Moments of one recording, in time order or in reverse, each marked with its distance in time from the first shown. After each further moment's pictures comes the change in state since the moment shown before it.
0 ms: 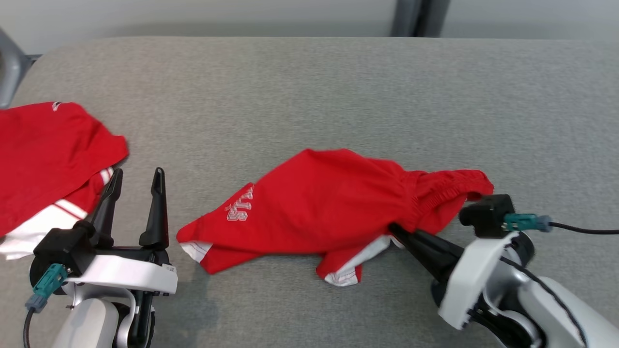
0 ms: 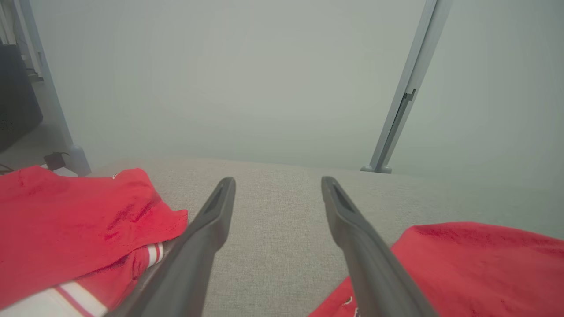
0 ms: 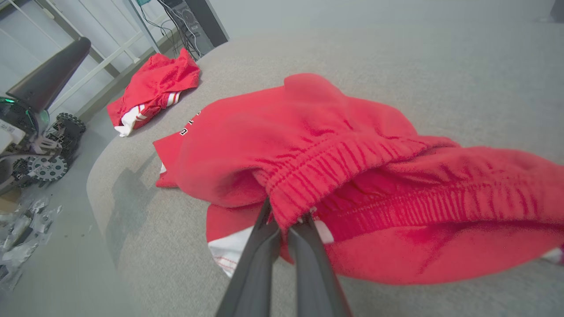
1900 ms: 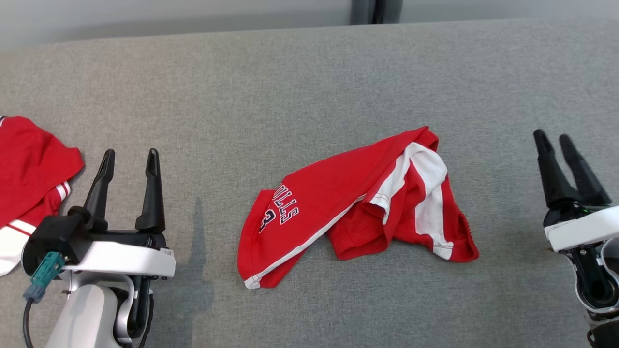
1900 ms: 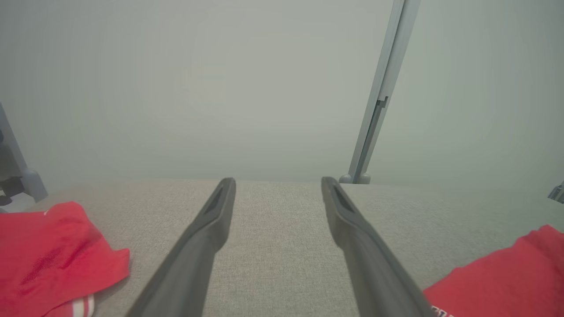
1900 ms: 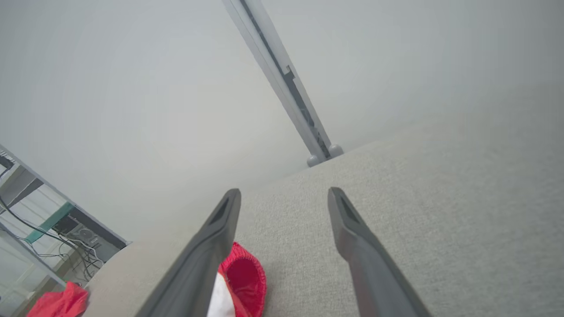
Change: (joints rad) left arm -0.051 -0.061 0.073 0.012 0.101 -0.035 0.000; right arm 0.070 0.046 -0.498 0.089 0.168 0.000 -0.245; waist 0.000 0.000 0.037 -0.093
